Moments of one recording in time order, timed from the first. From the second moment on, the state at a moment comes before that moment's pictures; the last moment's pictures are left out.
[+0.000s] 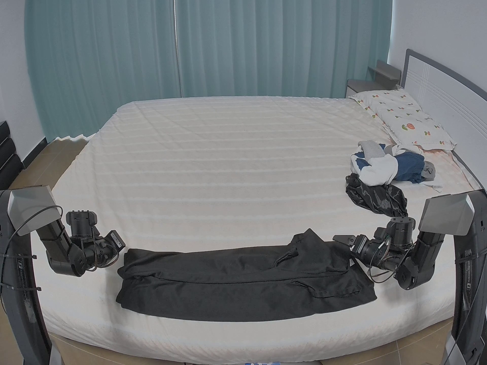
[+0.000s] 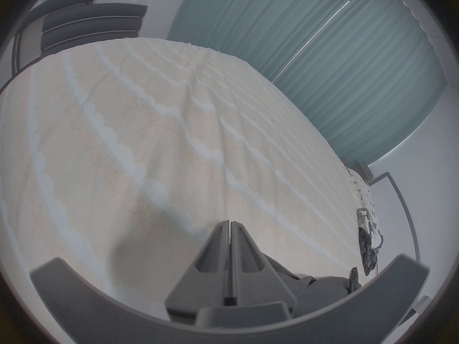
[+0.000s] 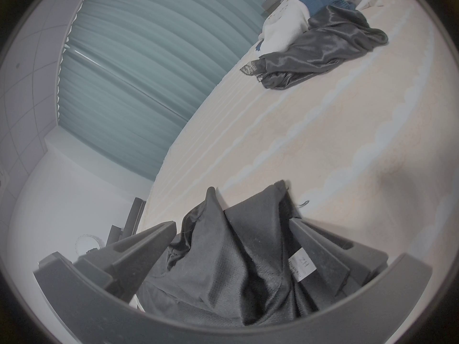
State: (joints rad) left arm 0.15 2.36 -0.77 -0.93 -0.20 -0.63; right arm 0.08 2.48 -0.69 -1.33 0.40 0.72
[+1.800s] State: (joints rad) left arm 0.14 2.28 -0.69 -0.94 -0.41 -0.52; right arm 0.05 2.57 -0.83 -1.30 0.35 0.71
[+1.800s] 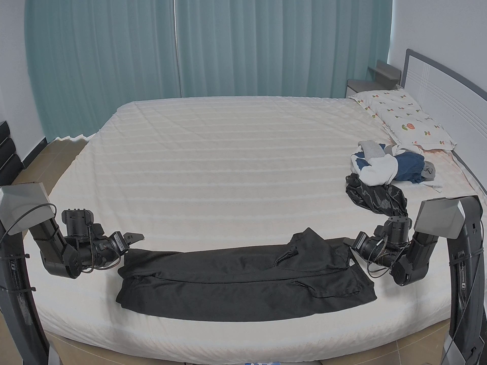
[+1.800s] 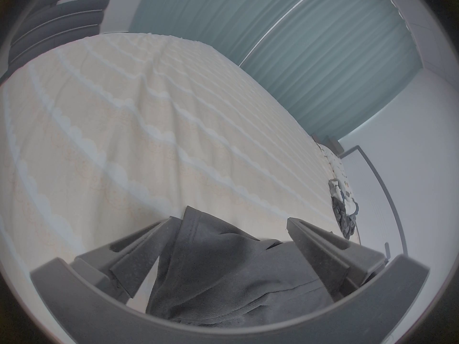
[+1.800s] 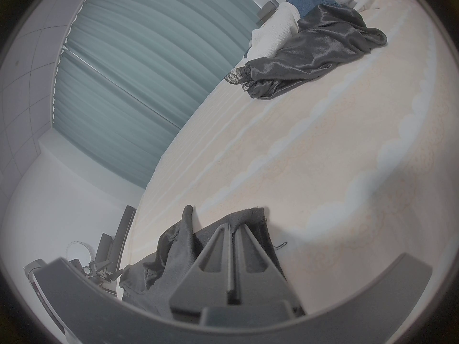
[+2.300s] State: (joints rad) left arm 0.13 2.33 -0.69 -0.95 -0.34 -0.43; right arm 0.05 2.58 -0.83 -1.31 0.35 0.71
